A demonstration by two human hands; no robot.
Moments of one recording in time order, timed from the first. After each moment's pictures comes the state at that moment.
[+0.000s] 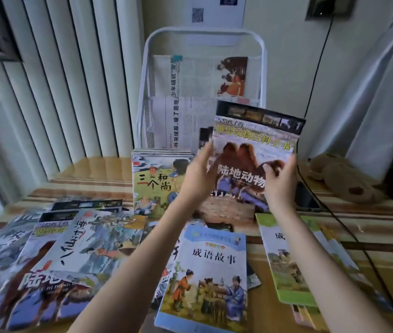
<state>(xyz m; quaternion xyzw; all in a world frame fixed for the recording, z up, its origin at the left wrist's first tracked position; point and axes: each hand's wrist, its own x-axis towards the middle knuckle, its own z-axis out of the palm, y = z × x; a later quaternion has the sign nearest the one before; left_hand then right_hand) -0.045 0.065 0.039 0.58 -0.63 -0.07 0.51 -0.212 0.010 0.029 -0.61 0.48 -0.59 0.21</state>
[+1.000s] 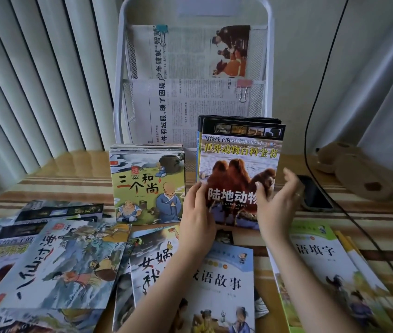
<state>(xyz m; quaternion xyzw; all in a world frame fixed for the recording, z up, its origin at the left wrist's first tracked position) -0.061 0.060 -0.066 0.64 -0.60 0.01 0.48 -0.199 -0.014 -0.044 -0.60 0.54 -0.58 0.06</state>
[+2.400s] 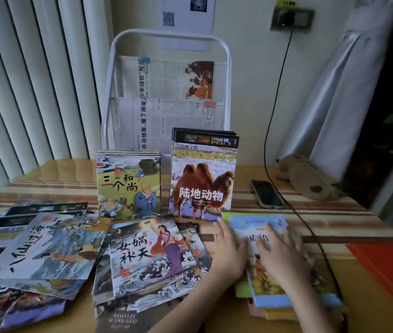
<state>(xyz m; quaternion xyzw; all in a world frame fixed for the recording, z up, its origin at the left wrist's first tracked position) -0.206 0.104 -0.070 0.65 -0.56 -0.34 0.38 -0.327 0.079 -0.054 -0.67 0.73 -0.10 0.13</state>
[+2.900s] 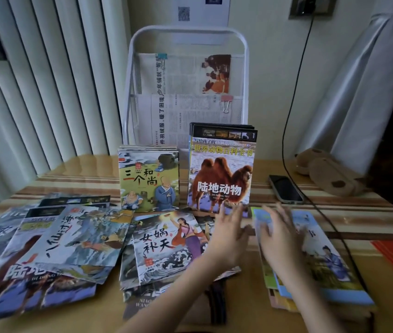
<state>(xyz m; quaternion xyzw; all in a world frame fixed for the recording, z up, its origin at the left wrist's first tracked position) -0.157 0.130 -0.039 0.64 -0.67 -0.18 0.32 -0.279 0.094 -0.045 -0.73 0.59 -0.33 0.08</state>
